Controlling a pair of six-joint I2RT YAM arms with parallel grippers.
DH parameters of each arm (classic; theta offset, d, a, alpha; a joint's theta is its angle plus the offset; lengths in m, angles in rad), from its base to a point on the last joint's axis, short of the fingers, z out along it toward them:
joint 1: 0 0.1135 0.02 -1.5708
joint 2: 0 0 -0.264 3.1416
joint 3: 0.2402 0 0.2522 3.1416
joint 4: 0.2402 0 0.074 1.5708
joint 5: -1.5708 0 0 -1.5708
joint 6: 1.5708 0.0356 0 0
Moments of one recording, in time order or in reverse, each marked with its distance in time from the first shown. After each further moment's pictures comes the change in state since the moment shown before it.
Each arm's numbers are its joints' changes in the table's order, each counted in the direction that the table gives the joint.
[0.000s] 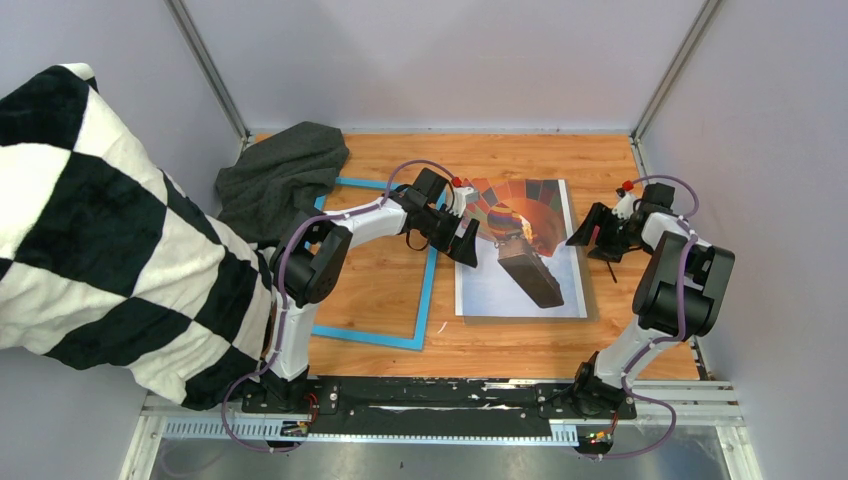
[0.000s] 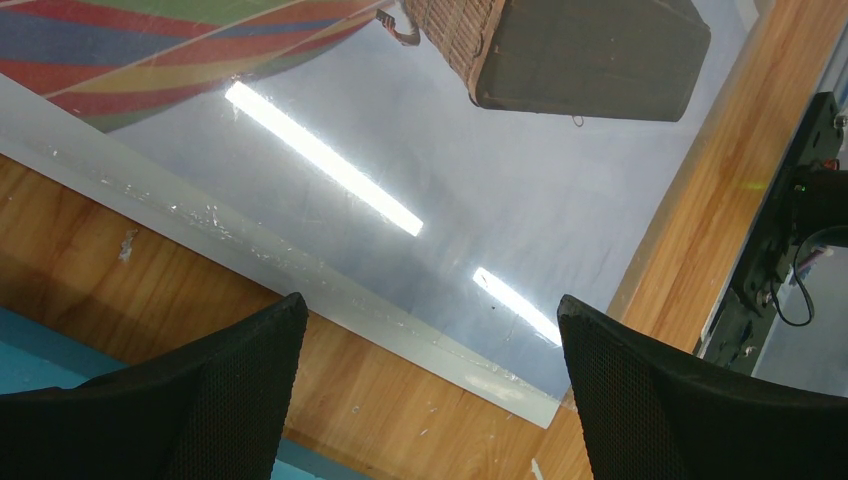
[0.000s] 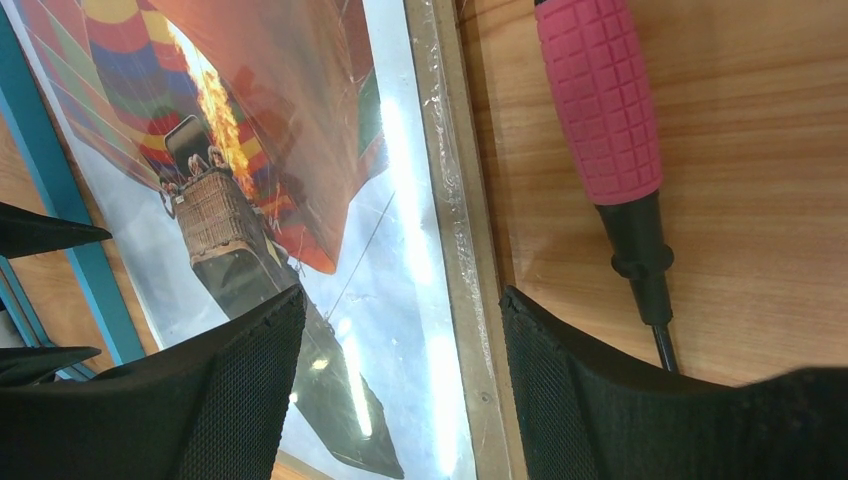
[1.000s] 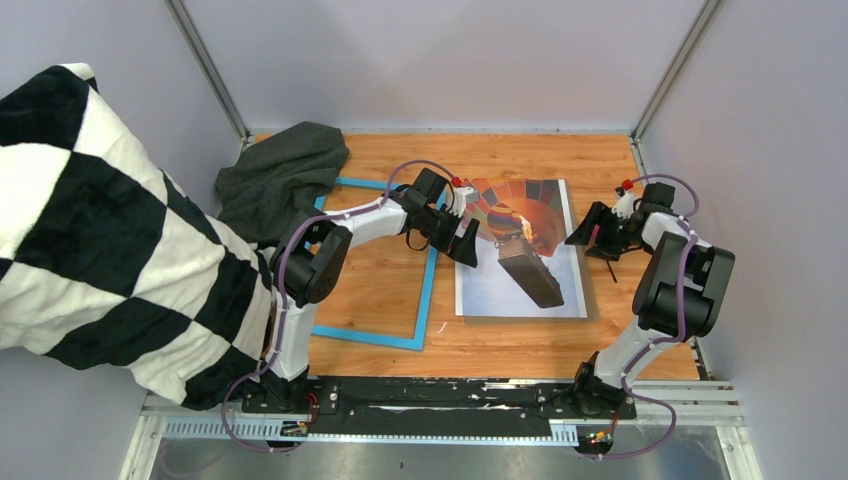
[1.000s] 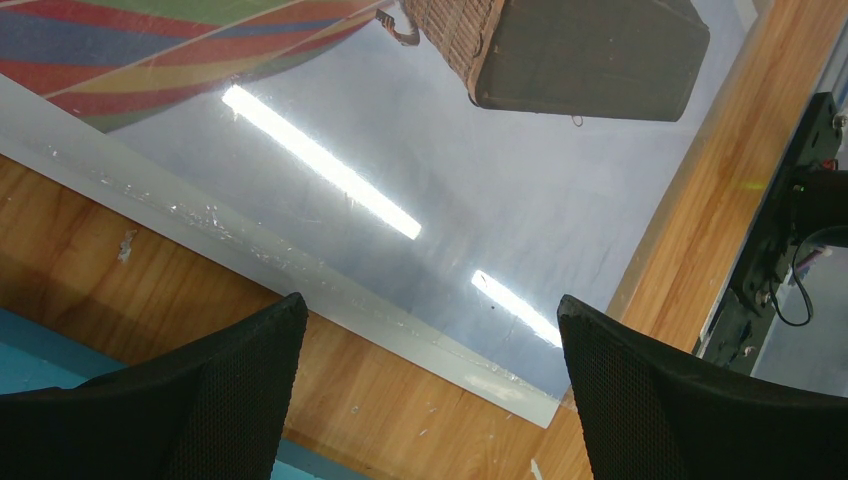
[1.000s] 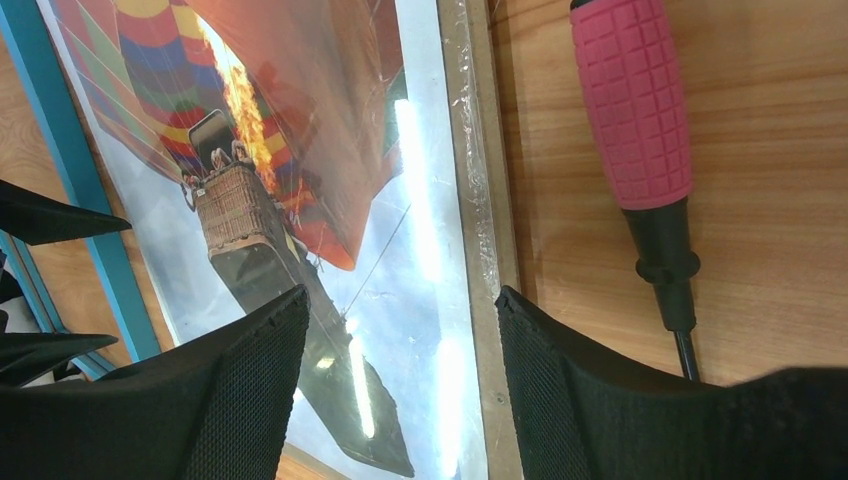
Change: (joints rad) left arm 0.000 0.000 0.000 -0.001 -0.002 -0.003; right arm 0.001 -0.005 0.002 0.000 0.037 -0.003
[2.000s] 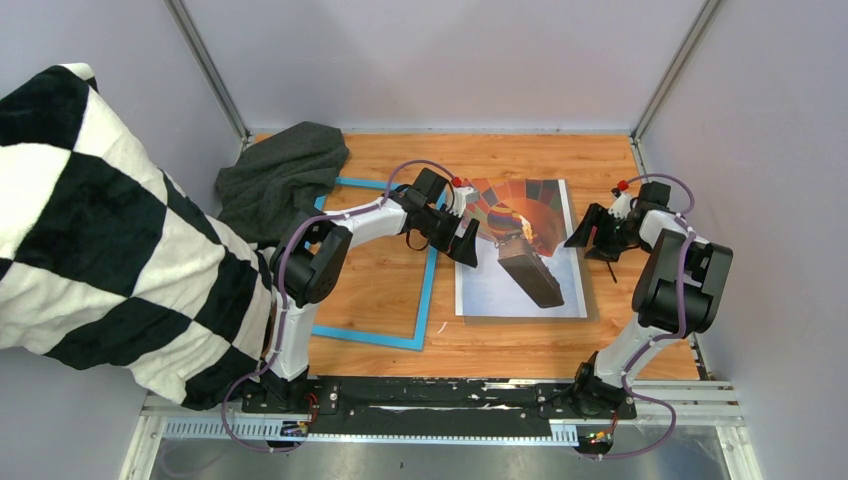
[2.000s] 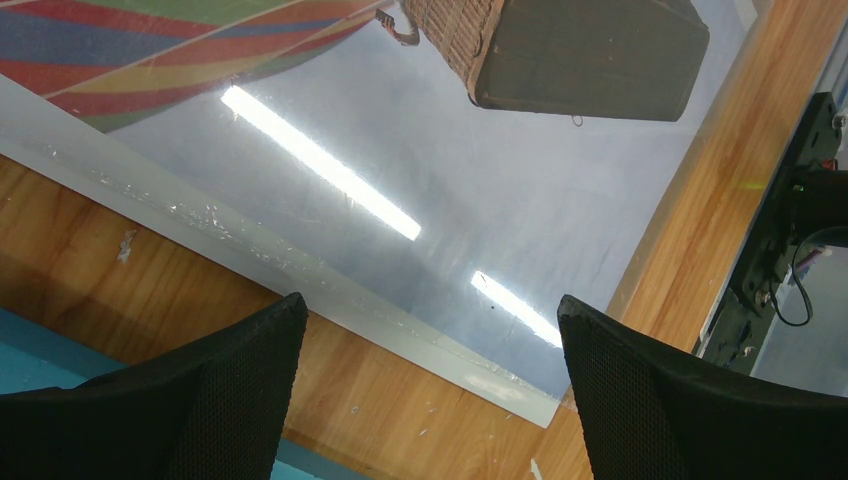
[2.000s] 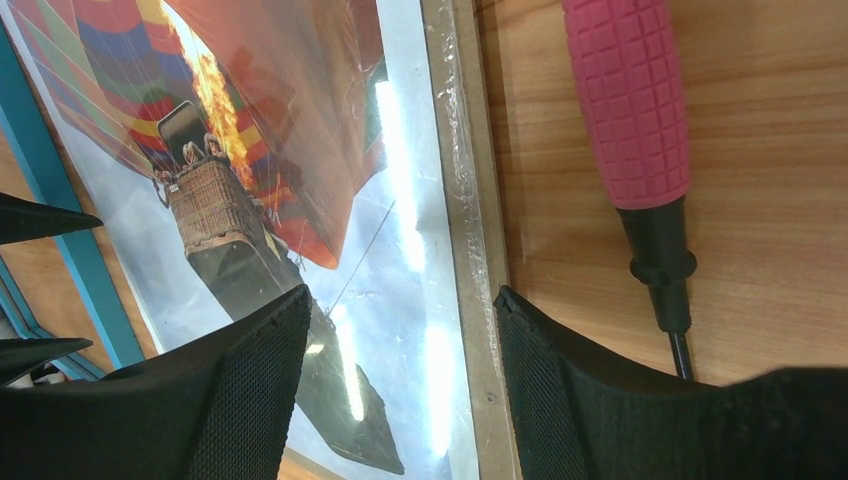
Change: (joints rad) left arm 0.000 0.000 0.000 0.000 0.000 0.000; right arm 0.016 0.021 0.016 0.032 -0.042 -0.020
